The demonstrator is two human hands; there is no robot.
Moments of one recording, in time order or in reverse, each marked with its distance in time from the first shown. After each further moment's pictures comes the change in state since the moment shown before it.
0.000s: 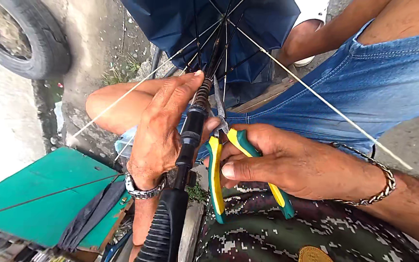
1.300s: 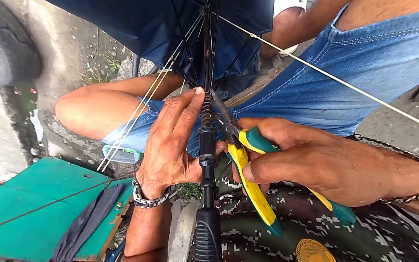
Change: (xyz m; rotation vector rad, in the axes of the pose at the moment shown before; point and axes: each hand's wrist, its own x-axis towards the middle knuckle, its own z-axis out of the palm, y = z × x) left_hand -0.019 0.011 0.037 -0.028 -0.016 0.067; right_hand -0.032 -0.009 -0.013 -0.055 0.082 0.156
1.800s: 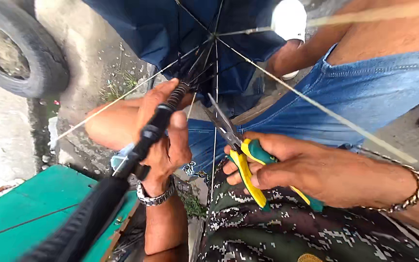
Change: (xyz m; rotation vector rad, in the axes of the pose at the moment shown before) left_hand 0.032 -0.015 -0.022 -0.051 0.401 -0.074; right_hand 0.005 -0.012 -0.004 -0.010 0.003 0.035
